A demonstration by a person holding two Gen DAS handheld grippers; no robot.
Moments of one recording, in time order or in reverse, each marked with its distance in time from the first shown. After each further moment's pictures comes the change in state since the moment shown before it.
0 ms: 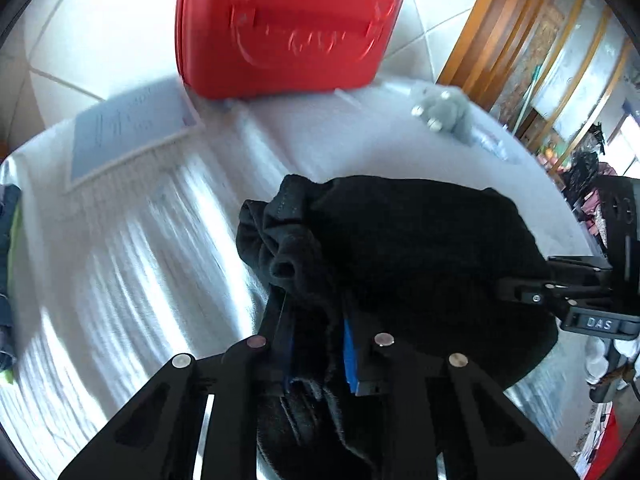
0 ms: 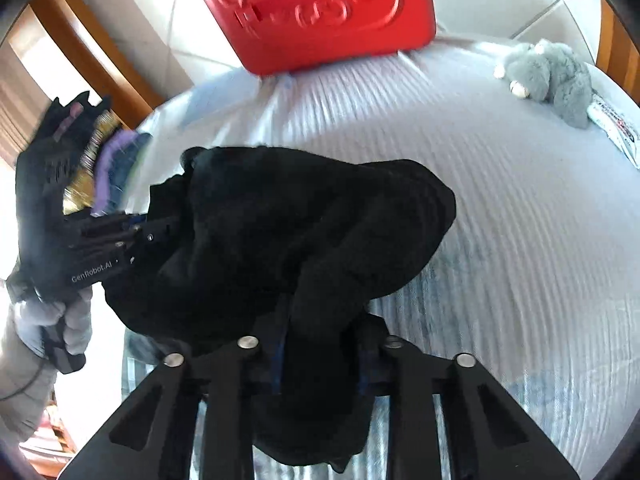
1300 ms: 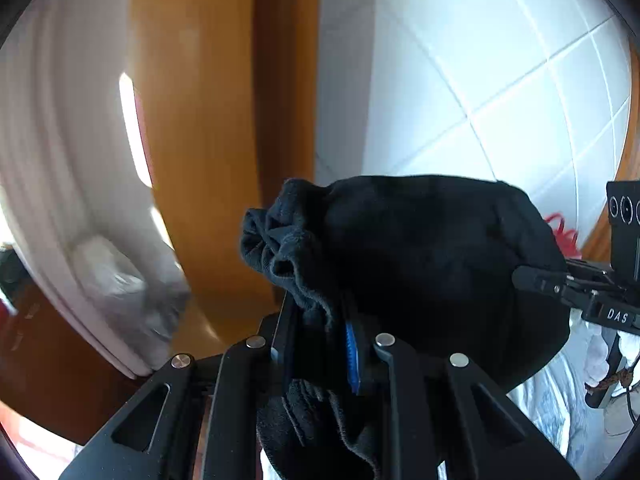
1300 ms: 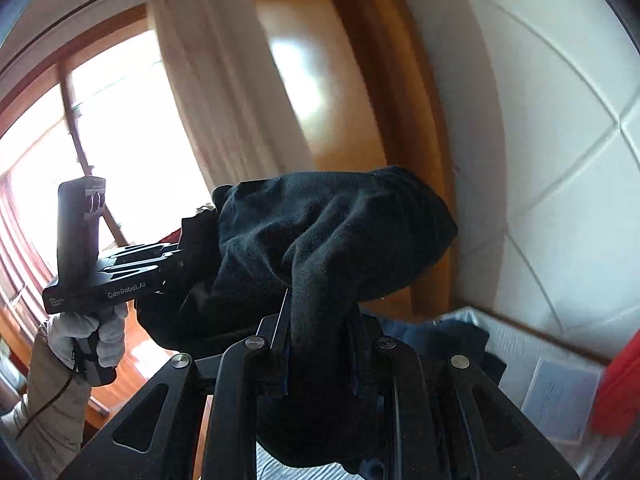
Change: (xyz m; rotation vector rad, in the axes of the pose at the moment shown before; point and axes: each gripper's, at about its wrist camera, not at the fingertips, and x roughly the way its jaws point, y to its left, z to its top) left arm -0.423 0.359 0.055 -0.277 -0.344 0.456; right arm -0.032 0.522 0.242 -0.504 -0.241 0.488
